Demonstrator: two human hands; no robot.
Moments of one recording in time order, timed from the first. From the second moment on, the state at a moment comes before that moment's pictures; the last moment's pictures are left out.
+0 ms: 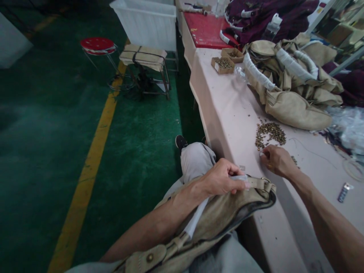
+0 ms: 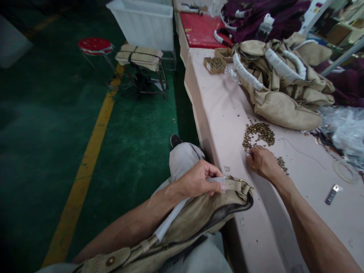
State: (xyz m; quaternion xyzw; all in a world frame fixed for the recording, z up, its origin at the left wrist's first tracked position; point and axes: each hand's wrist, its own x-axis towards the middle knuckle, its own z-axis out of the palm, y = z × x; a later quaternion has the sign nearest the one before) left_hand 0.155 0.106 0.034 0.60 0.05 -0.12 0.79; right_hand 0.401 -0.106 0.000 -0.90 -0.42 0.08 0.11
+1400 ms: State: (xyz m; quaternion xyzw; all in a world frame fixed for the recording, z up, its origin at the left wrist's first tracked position) left_hand 0.146 0.075 0.050 0.78 -0.02 0.03 0.62; right_hand 0.247 -0.117 0.100 -0.79 -0.52 0.18 0.29
